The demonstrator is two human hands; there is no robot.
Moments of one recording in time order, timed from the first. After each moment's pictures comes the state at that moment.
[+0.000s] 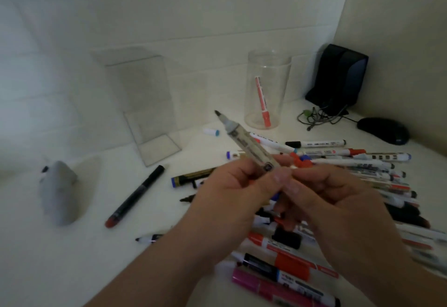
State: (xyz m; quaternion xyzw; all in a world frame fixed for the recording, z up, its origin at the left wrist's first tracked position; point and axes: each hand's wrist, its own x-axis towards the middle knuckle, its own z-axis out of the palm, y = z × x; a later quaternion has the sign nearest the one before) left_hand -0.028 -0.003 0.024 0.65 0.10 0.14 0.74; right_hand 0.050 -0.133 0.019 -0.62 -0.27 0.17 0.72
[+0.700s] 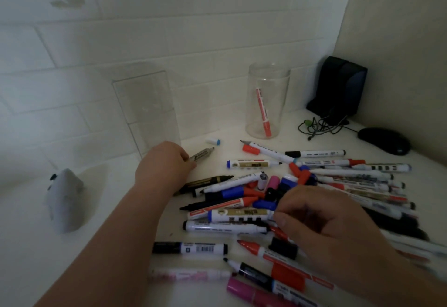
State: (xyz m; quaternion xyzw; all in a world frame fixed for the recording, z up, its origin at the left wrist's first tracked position) left_hand 0.007 0.132 0.005 0.88 0.42 0.11 0.16; right_hand 0.074 -0.150 0.009 -0.77 -0.47 0.05 0.42
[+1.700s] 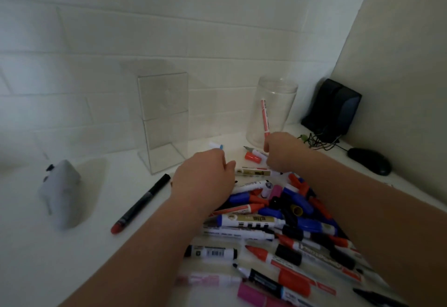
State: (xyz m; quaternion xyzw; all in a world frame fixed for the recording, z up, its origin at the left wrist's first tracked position) left_hand 0.010 0.084 0.006 0.92 0.30 0.18 0.17; right_hand 0.203 -0.003 0.020 -0.92 -0.40 -0.01 -0.05
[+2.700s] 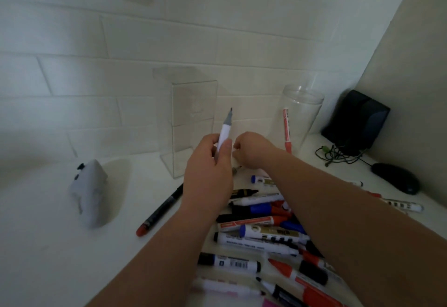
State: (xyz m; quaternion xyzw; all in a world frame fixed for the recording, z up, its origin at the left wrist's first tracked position) left_hand -0.006 0.101 0.007 0.71 0.27 0.43 0.47; right_hand 0.183 0.109 -0.004 -0.88 -0.46 0.03 0.04
